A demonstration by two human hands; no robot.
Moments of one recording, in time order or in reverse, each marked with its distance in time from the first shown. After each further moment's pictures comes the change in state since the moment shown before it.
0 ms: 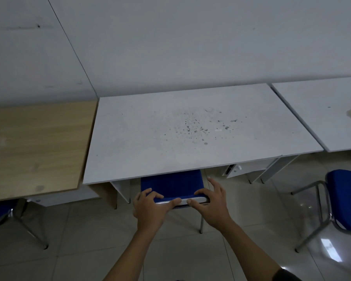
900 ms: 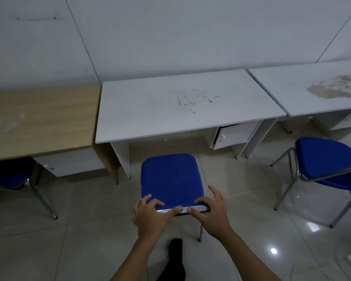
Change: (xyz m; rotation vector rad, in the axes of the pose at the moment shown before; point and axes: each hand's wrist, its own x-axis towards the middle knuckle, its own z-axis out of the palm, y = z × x) left_hand -0.262 -0.090 -0.036 0.090 -0.076 -0.001; right_hand -0.292 0.020 0.016 -0.026 0.046 0.040
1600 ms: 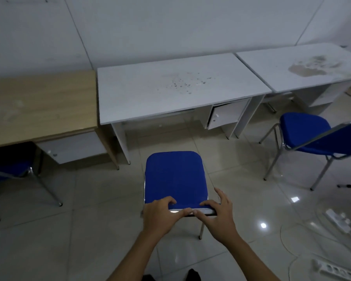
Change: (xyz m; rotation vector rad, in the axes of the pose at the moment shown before) left_hand -0.101 -0.073 -0.055 0.237 -0.251 0.256; right_hand -0.175 -0.030 0.046 0.085 0.095 0.104
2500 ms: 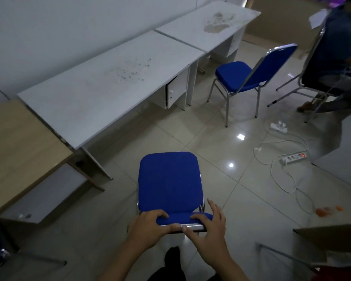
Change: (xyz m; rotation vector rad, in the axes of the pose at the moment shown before) left_hand 0.038 -0.212 -0.156 0.116 -0.631 0.315; right_hand -0.137 -0.158 0.274 0.040 0.454 0.406
